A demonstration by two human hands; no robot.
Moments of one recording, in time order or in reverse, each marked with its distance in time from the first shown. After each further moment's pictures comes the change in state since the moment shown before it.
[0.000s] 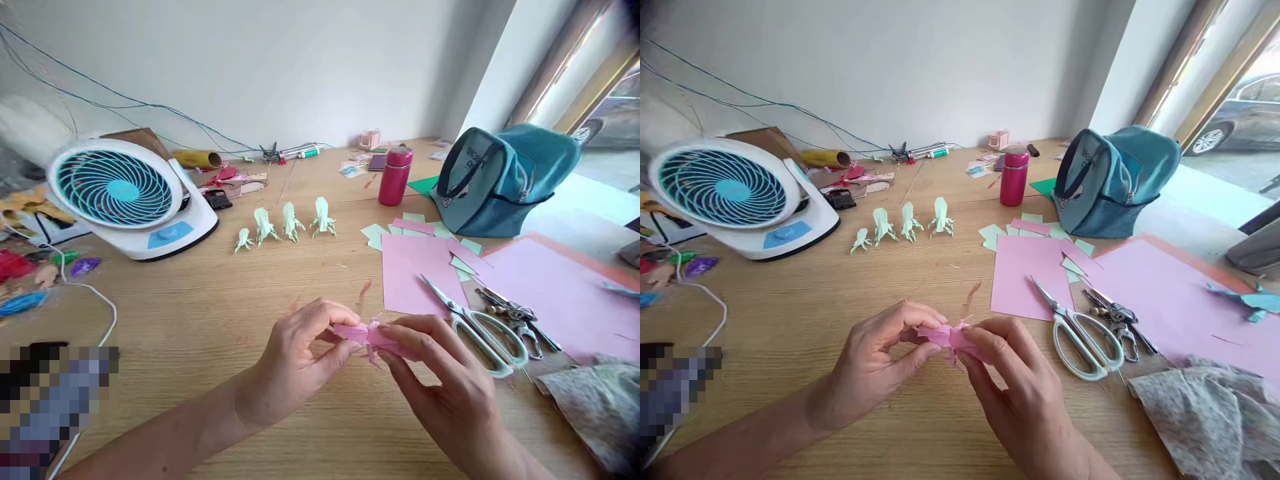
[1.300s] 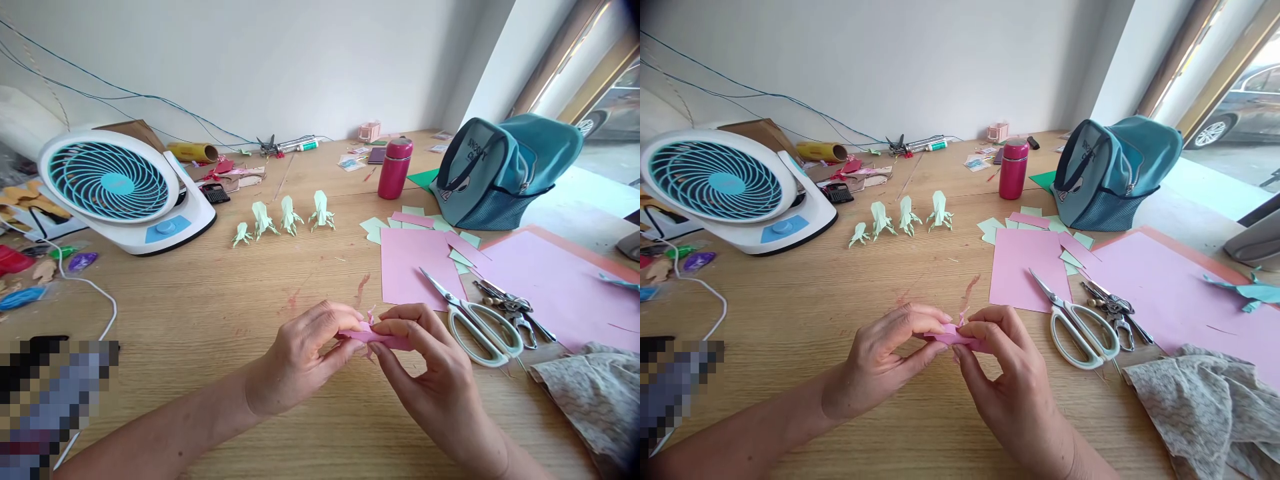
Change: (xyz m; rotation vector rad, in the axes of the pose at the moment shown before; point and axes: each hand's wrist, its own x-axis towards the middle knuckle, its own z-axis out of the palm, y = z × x) left_hand -0.003 -0.007 0.007 0.186 0.007 0.234; right_hand -0.005 -0.004 0.011 0.086 0.007 0.154
